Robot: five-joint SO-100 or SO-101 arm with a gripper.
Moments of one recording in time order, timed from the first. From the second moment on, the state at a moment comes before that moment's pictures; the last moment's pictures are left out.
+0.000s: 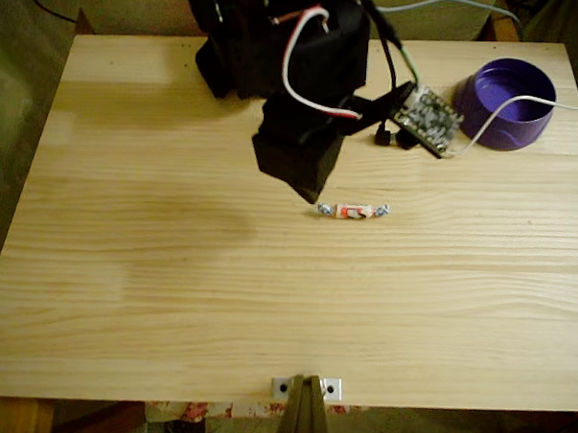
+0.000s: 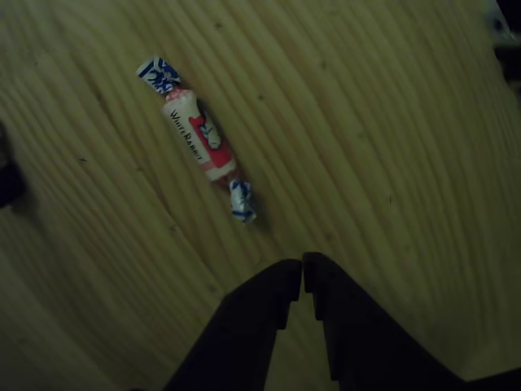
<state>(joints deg) -29.2 109.0 117.9 66.2 -44.4</state>
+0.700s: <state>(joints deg) -36.9 92.8 108.5 63.9 -53.4</state>
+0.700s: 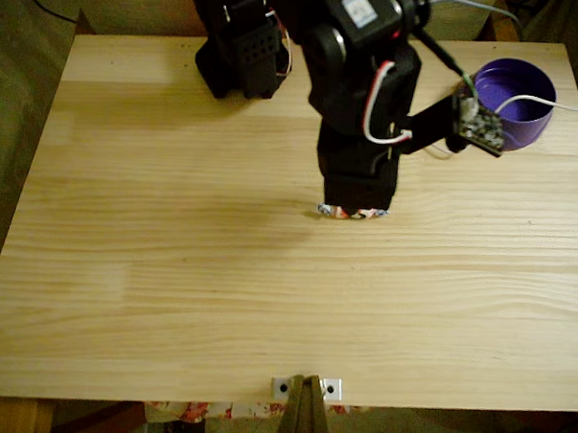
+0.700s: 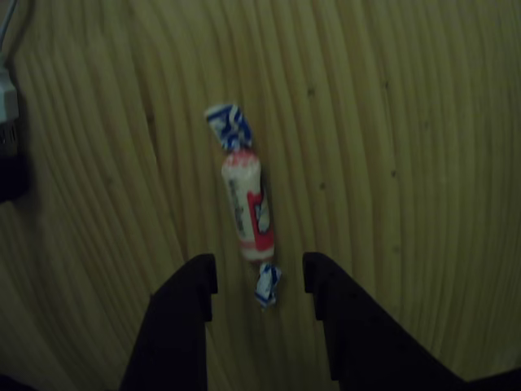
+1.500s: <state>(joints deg) -37.4 90.1 114.6 55.2 -51.0</state>
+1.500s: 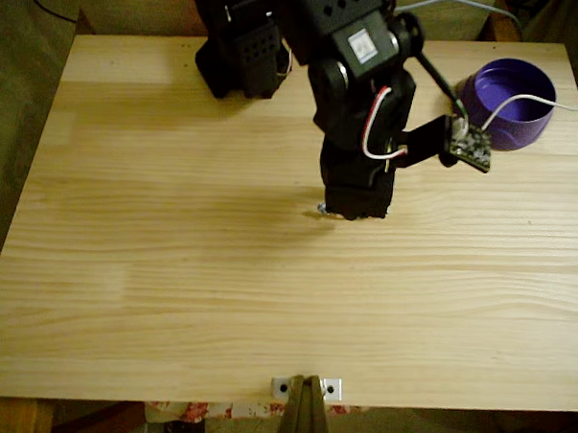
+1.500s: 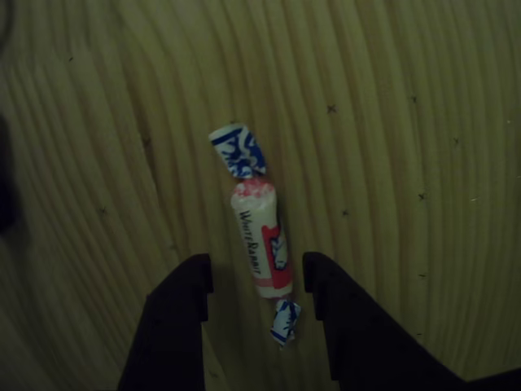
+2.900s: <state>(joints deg) -36.7 94.6 119.9 53.2 -43.3</state>
